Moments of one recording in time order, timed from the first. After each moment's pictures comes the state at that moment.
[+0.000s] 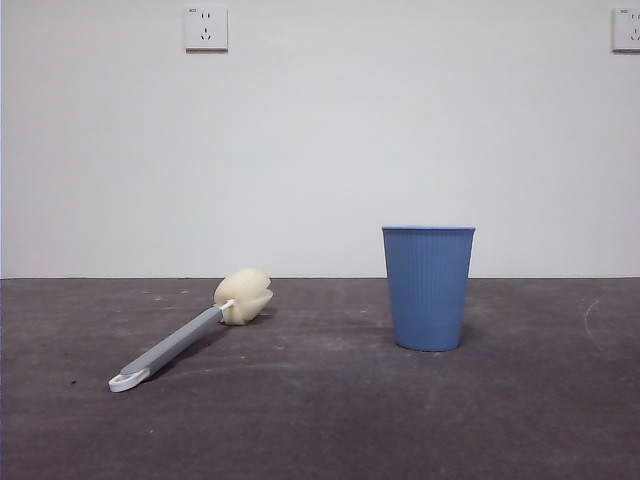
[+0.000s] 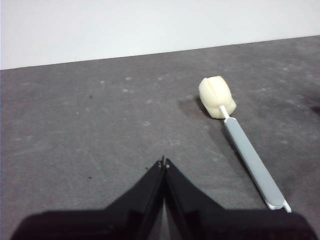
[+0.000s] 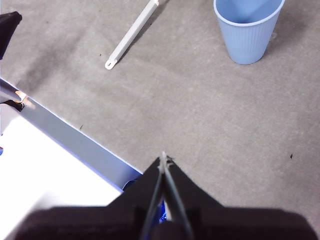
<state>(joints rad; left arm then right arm) -0.03 0.00 0.02 -0.18 0.19 0.05 0.56 0.69 0.94 -1.03 -0.23 0.15</state>
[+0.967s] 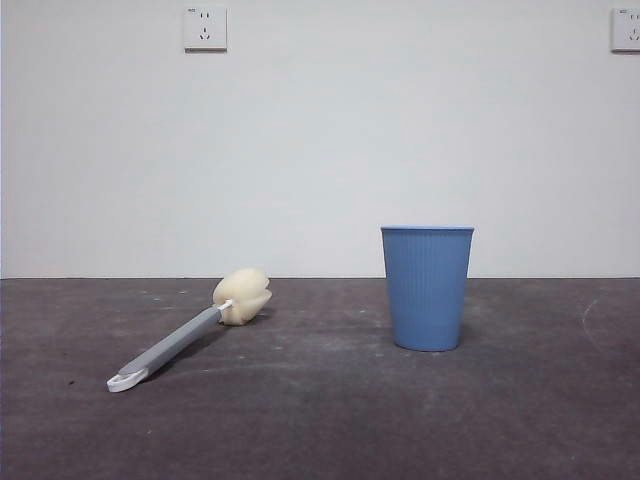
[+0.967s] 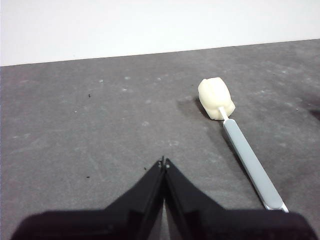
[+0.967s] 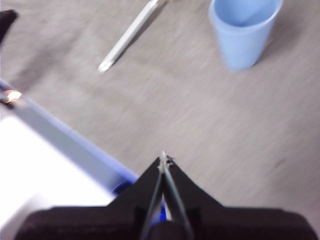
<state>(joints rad) -0.03 0.00 0.02 -0.17 0.19 0.03 0.54 0.66 0.94 -0.99 -0.16 0.08</state>
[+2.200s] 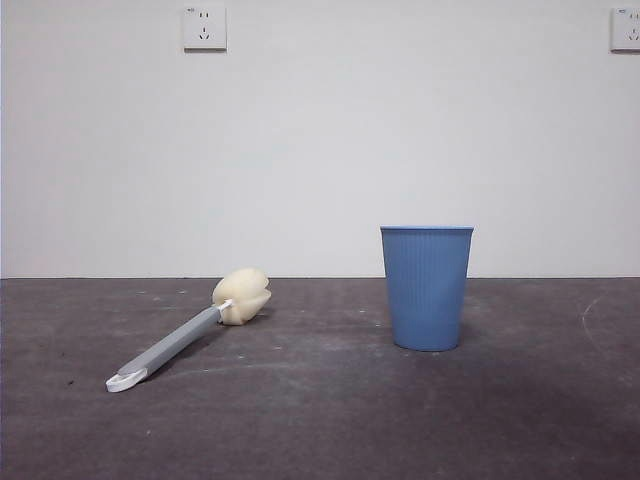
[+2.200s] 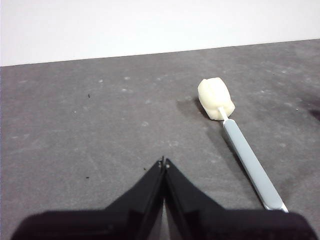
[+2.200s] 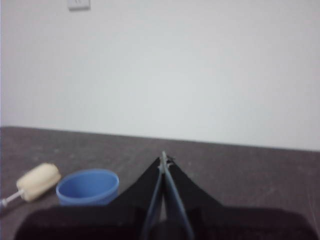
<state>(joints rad) -0.03 0.00 0.02 -0.17 0.19 0.03 0.16 0.04 0.07 0.14 -0.08 -0.03</state>
